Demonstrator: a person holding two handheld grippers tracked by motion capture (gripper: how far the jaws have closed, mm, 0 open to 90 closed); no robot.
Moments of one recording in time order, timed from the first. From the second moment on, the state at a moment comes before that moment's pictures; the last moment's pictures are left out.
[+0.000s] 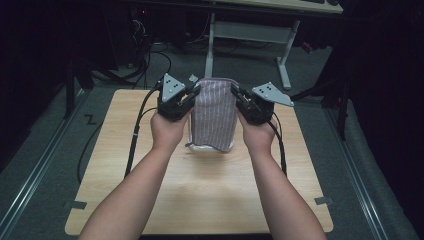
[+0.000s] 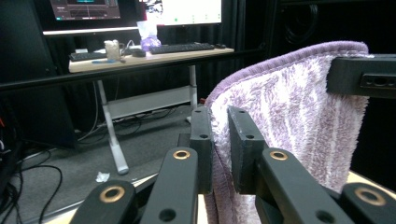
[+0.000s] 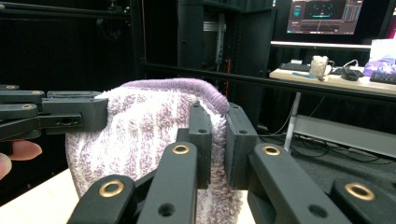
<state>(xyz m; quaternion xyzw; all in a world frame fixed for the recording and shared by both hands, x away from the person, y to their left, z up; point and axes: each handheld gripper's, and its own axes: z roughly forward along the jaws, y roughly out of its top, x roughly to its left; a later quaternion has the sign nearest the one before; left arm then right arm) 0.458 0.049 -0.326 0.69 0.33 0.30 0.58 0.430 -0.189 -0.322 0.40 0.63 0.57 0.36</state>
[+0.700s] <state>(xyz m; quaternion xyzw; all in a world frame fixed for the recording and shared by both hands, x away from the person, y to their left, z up) 0.522 0.039 -0.321 0.70 0.36 0.29 0.54 0.502 -0.193 -0.320 0.42 0.65 0.53 0.35</state>
